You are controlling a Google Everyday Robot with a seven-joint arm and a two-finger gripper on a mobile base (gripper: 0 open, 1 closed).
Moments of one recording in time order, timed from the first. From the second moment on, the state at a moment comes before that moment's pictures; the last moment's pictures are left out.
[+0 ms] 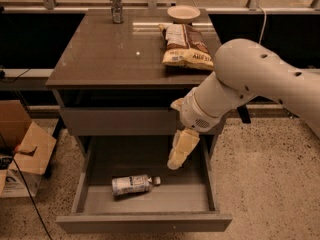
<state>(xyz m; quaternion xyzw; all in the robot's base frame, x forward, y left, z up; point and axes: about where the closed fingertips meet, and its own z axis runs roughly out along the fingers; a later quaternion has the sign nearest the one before) 0.494 -0.045 0.782 -0.65 0.71 0.15 0.22</state>
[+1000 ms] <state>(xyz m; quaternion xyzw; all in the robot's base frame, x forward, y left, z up) 0.505 -0.027 0.744 -0.64 0.72 0.18 0.21</state>
